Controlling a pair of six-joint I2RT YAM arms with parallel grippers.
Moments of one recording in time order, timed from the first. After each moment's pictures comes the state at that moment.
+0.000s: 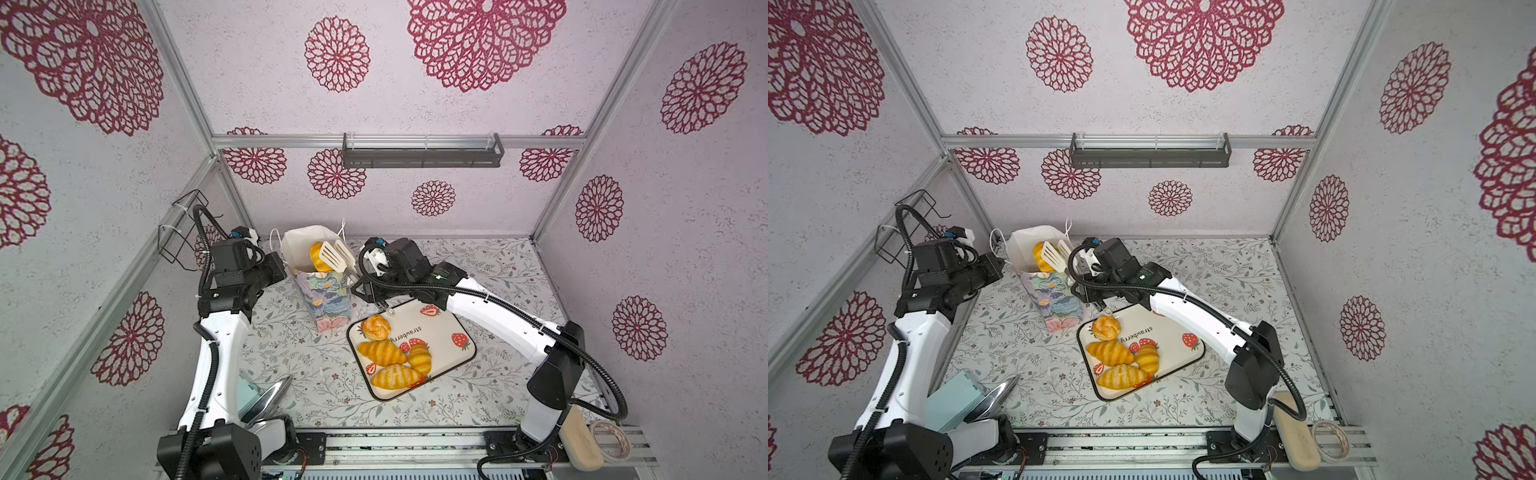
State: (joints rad) left arm 0.18 1.22 1.24 -0.57 0.27 -0.34; right arm 0.89 1.78 1.76 -0.58 -0.27 0.49
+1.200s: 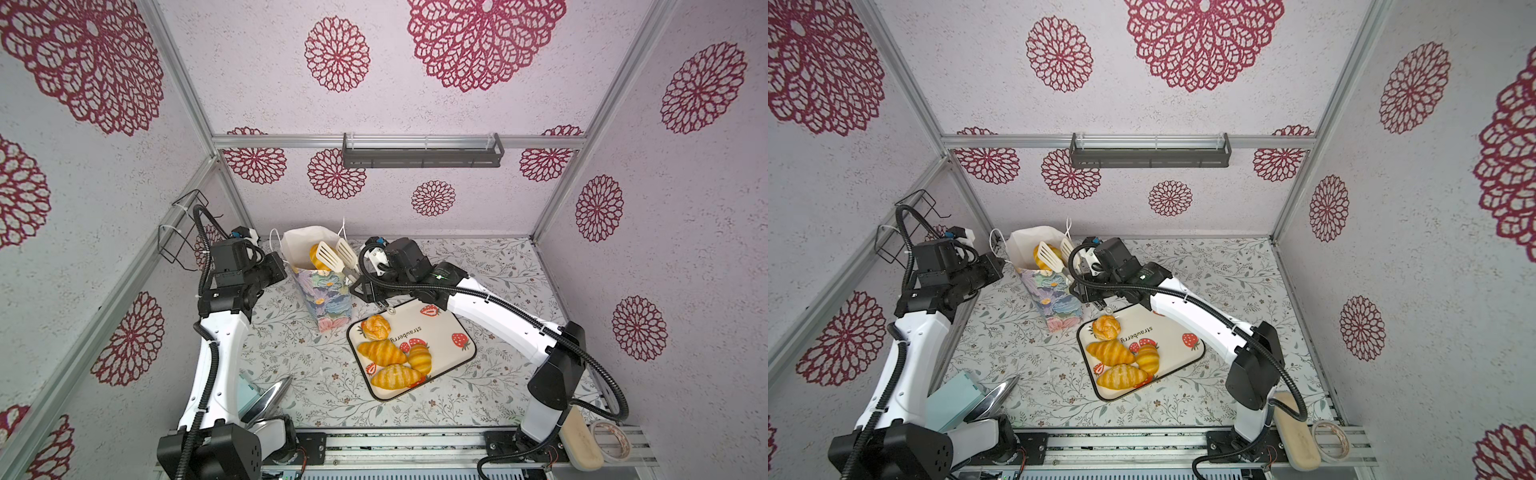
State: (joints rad) left arm 0.18 1.22 1.24 -0.57 0.28 -0.34; right arm 0.89 1.78 1.76 -0.58 -0.26 0.49
